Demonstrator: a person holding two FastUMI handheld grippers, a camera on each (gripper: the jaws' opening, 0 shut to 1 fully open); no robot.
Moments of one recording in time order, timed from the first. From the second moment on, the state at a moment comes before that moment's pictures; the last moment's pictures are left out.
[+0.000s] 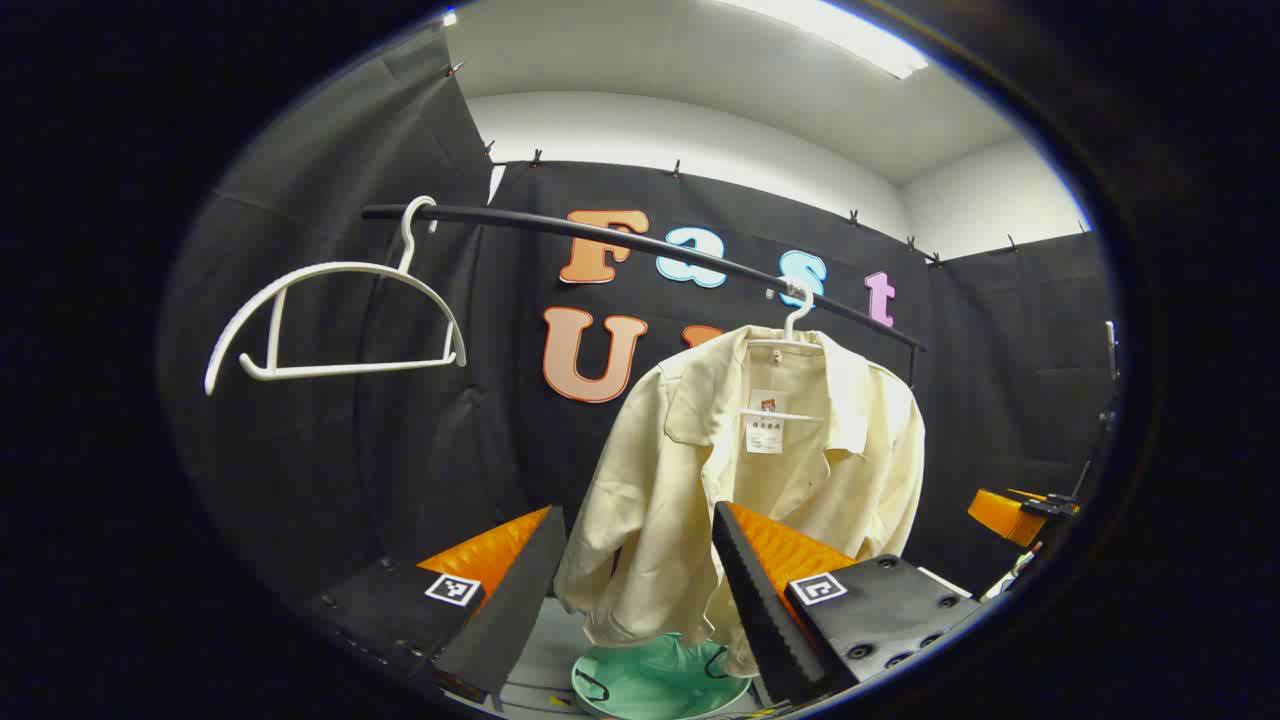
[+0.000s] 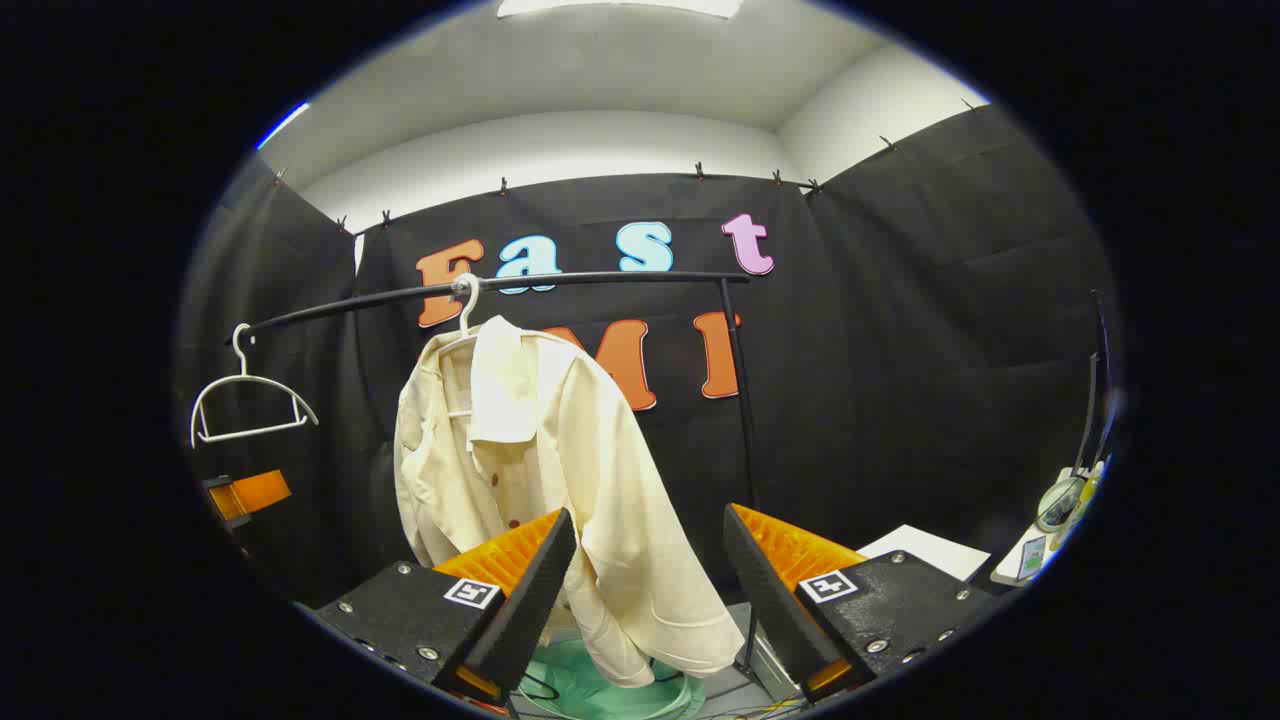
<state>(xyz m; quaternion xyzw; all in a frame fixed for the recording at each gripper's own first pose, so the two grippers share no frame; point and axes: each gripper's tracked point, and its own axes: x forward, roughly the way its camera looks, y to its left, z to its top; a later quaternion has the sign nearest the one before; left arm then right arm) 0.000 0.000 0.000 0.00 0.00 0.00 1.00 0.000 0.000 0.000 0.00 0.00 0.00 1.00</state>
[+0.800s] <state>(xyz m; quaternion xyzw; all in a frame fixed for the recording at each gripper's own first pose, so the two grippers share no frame) -0.002 0.003 -0.005 0.02 0.02 0.01 1.00 -0.014 -0.016 -0.010 0.00 0.02 -0.03 1.00</state>
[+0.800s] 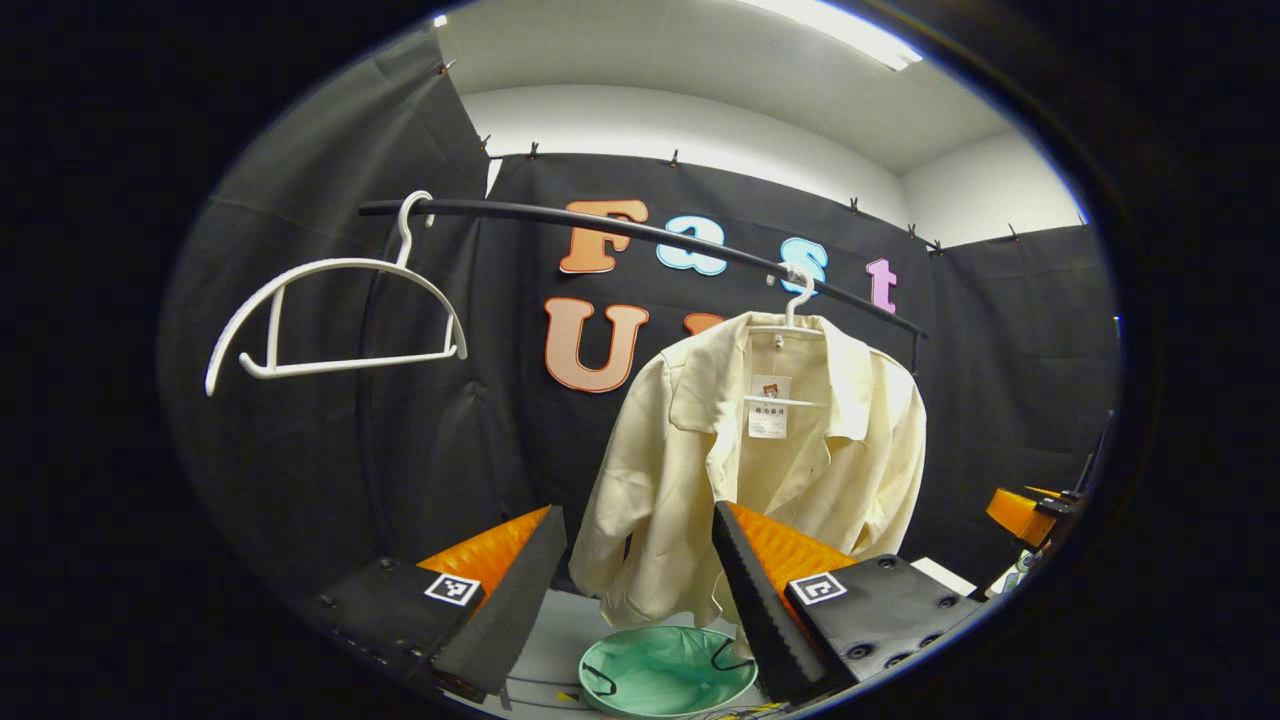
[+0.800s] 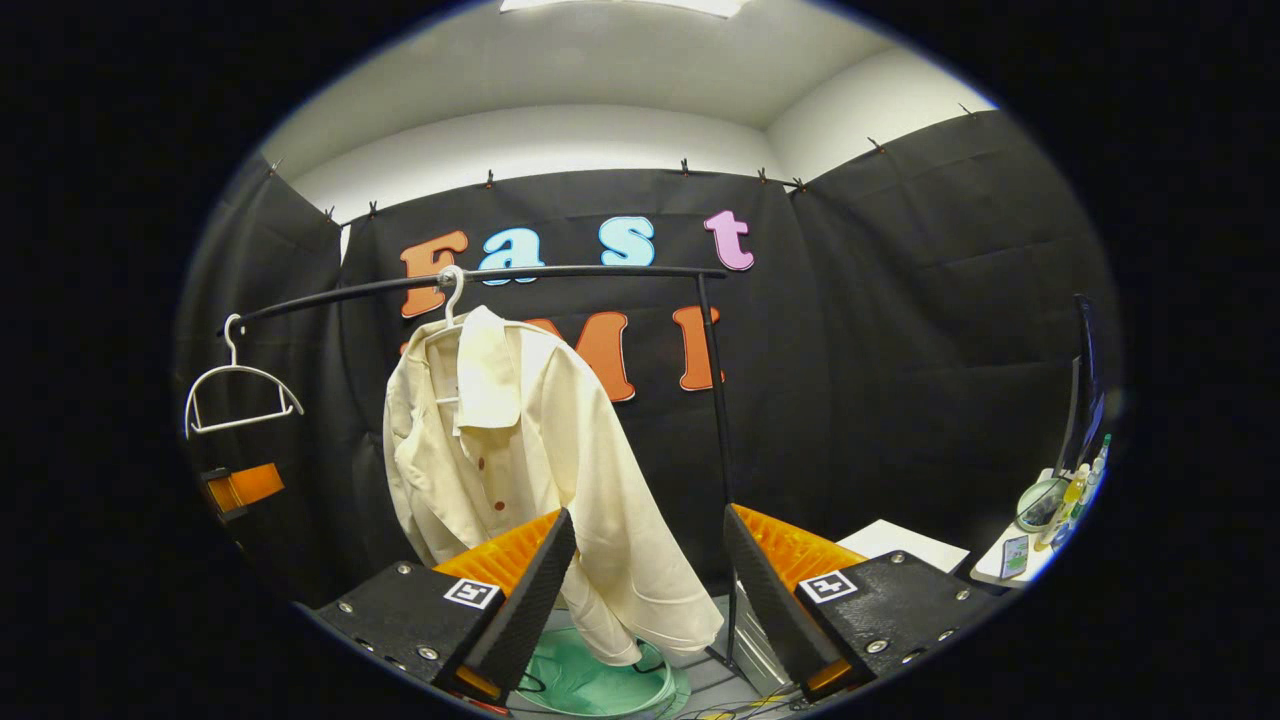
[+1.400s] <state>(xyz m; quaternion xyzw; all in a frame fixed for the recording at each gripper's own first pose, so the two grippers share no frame) 0.007 0.002 -0.014 0.00 0.03 0.01 1.00 0.011 0.026 -0.020 -0.01 0.03 0.02 1.00</state>
